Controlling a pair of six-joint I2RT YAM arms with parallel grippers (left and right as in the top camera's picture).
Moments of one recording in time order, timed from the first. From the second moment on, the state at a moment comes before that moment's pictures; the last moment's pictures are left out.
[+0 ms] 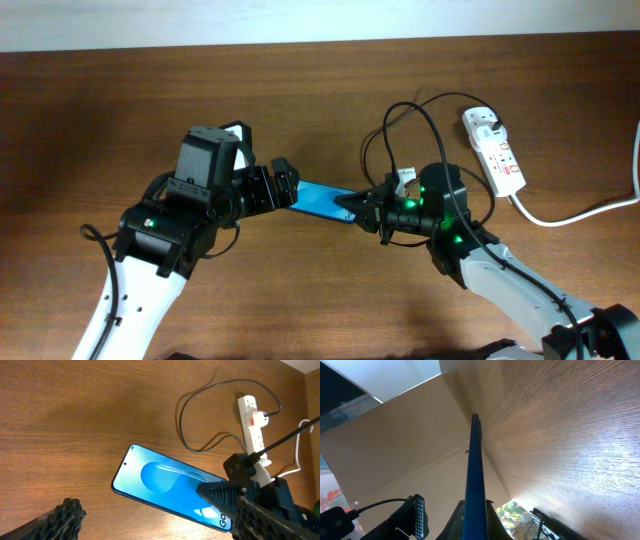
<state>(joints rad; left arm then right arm) -0.37 1.21 1.23 -0.87 0.16 -0.58 0.34 1.40 0.57 0.36 -0.81 1.62</state>
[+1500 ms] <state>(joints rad) -0.11 1.00 0.70 -0.42 0.61 -1.16 0.54 1.40 0.56 0.62 -0.57 1.63</state>
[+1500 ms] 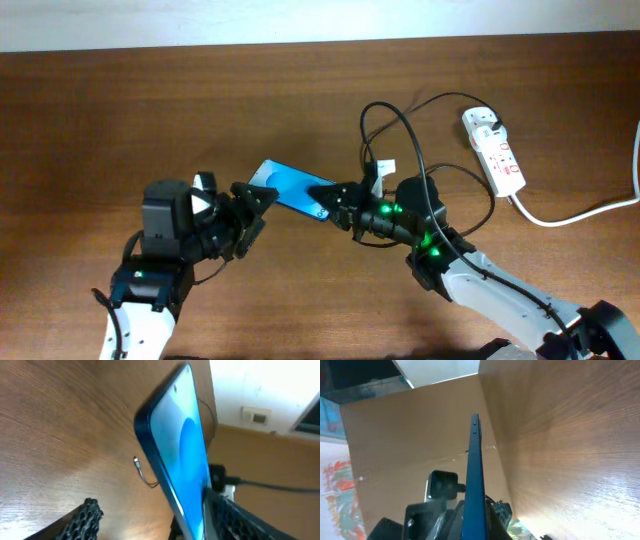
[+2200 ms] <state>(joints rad) -0.28 1.03 0.69 -0.25 0.34 -1.62 0.63 1.40 0.58 0.60 -0.49 1.93</state>
